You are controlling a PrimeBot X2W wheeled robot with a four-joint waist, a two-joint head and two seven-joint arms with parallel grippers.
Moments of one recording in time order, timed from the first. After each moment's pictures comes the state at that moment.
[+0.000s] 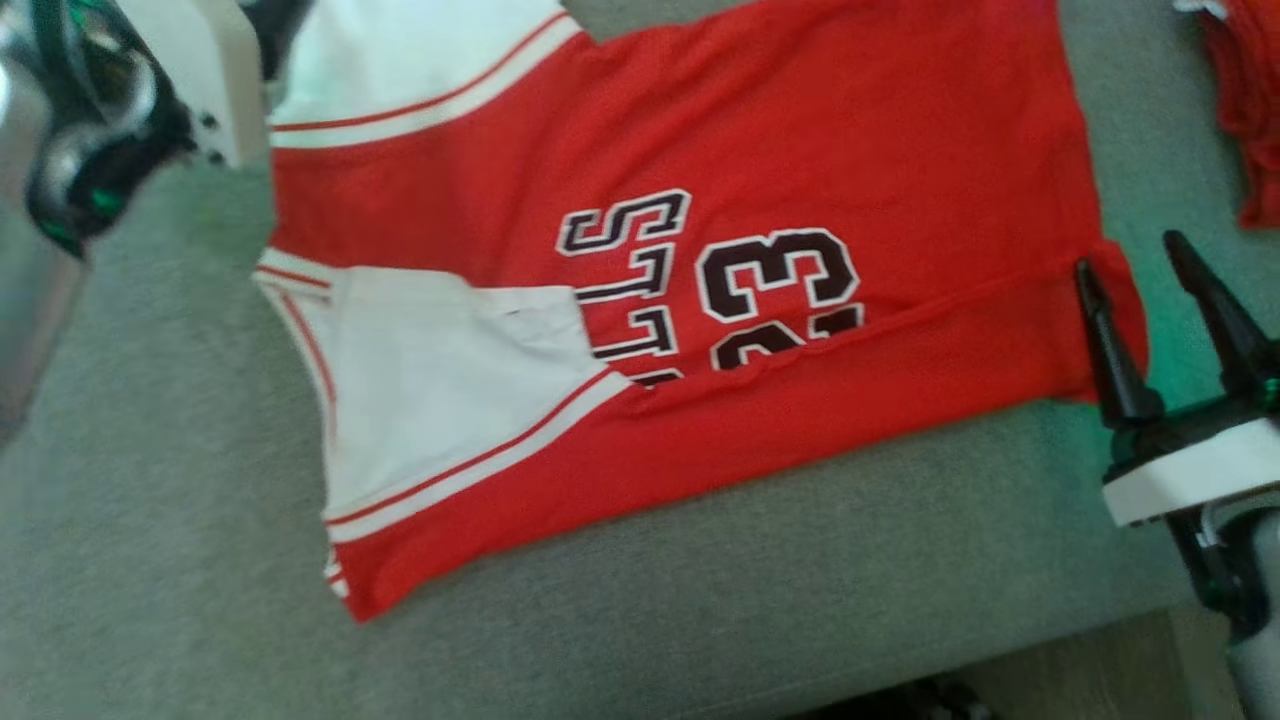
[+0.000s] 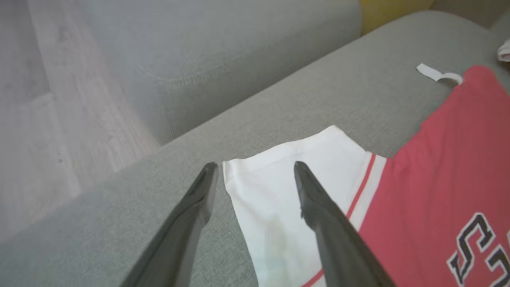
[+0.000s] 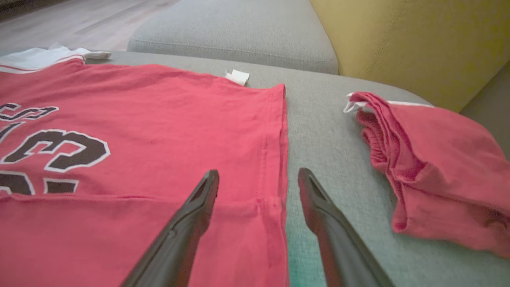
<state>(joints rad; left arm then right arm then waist) -1.11 0.57 -0.71 0.35 -0.79 -0.12 0.57 -0.16 -0.41 0.12 0.06 0.29 0.12 -0.10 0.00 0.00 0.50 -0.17</state>
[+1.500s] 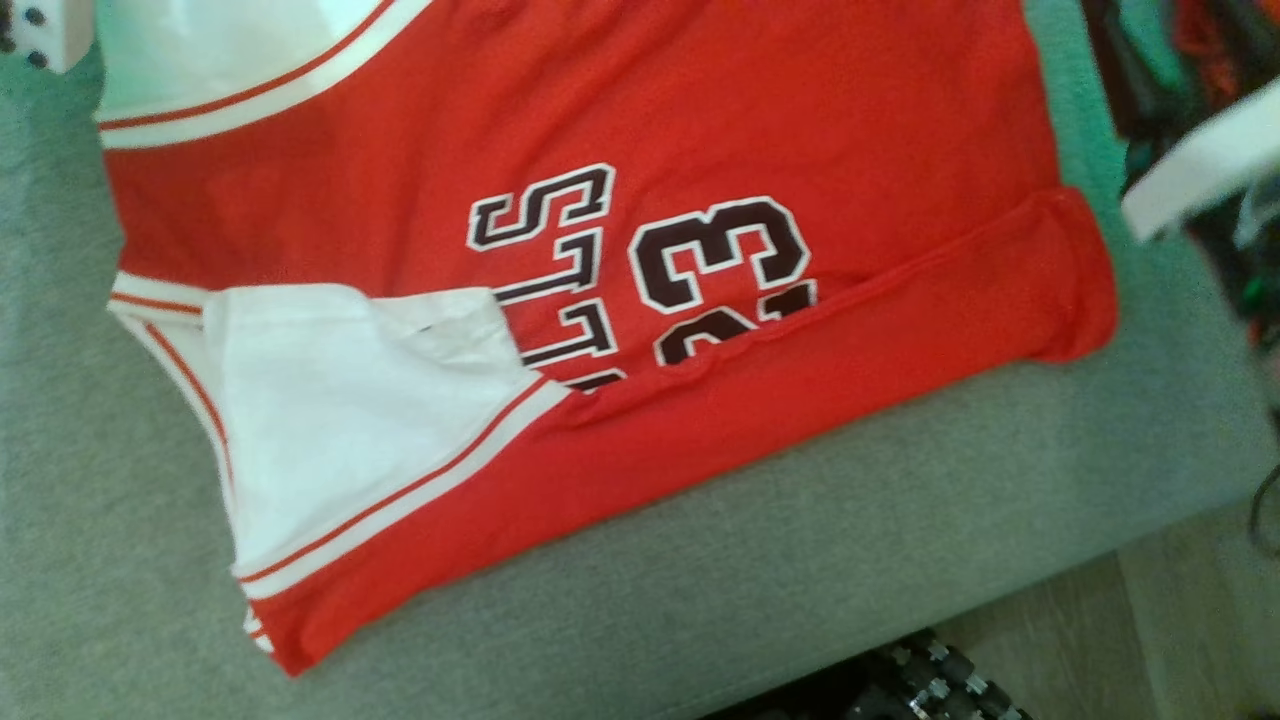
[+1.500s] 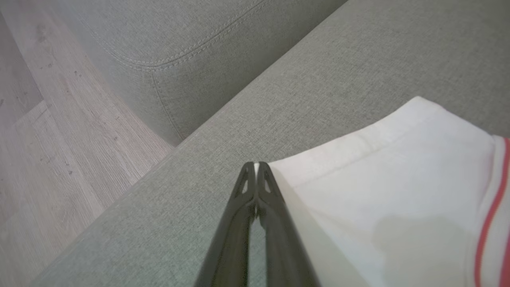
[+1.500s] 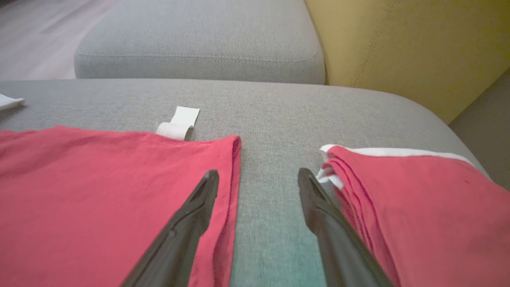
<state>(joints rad) -1.42 0.74 -1.08 0.50 -0.89 -0.13 0.56 -0.66 -0.45 0.29 0.26 0.53 0.12 0.10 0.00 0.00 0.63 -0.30</state>
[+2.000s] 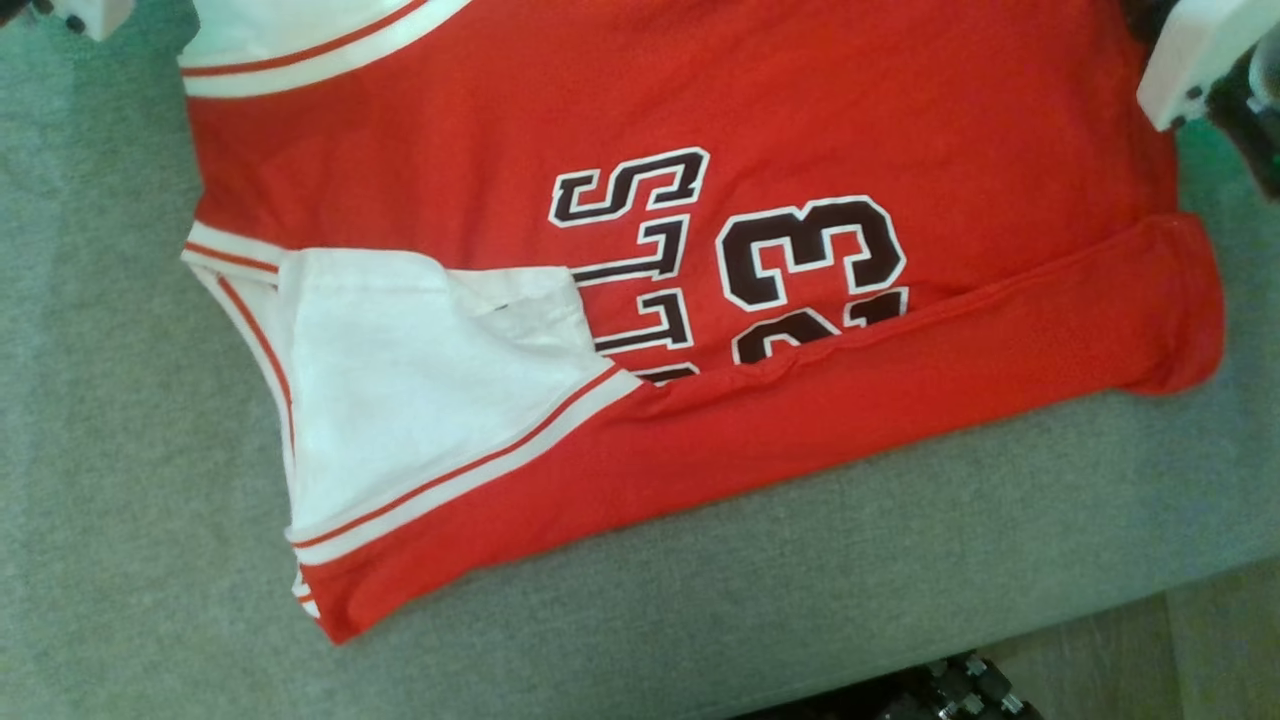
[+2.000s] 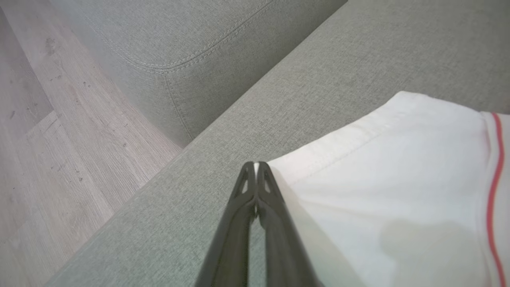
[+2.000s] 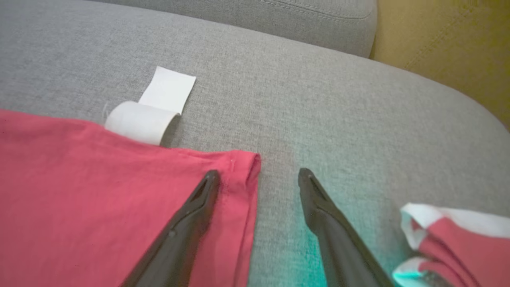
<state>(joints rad) -1.54 0.73 -1.23 0.45 -0.94 -0.13 0.47 -1.02 -0.50 0.53 0.62 0.54 0.12 0.22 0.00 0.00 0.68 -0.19</state>
